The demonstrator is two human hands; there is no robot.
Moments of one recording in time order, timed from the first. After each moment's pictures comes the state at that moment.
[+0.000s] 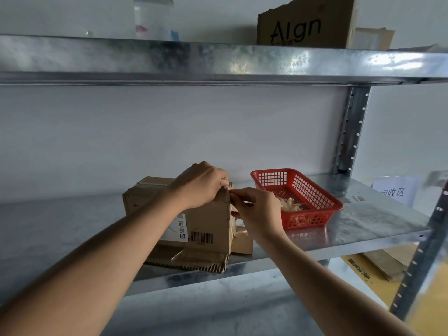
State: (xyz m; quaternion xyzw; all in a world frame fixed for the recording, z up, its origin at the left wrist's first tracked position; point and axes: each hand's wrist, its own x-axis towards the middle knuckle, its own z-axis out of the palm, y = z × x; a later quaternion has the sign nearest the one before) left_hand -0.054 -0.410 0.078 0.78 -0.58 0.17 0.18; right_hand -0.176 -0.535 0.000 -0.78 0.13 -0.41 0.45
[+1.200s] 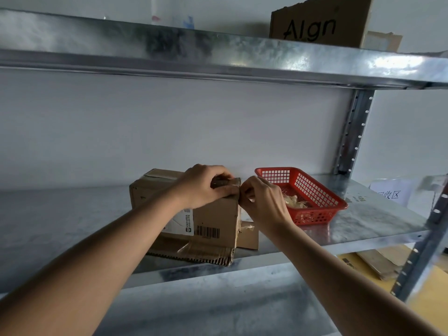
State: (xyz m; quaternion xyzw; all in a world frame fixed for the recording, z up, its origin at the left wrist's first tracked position) left_hand -0.045 -0.384 0.061 0.78 -0.56 0.06 0.29; right_hand -0.171 -0.539 0.010 -0.89 0.07 -0.40 0.19
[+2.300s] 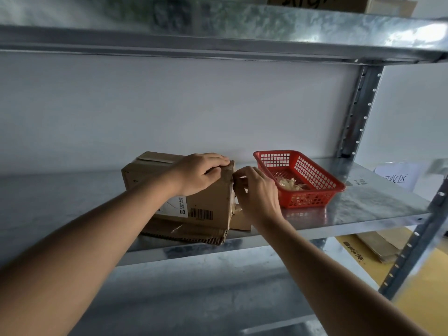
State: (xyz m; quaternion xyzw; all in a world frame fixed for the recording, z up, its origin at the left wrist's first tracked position) left_hand -0.040 -0.386 0.049 0.80 -0.57 0.05 0.19; right_hand -0.177 -0.533 -0.014 -0.87 0.09 -0.44 0.21
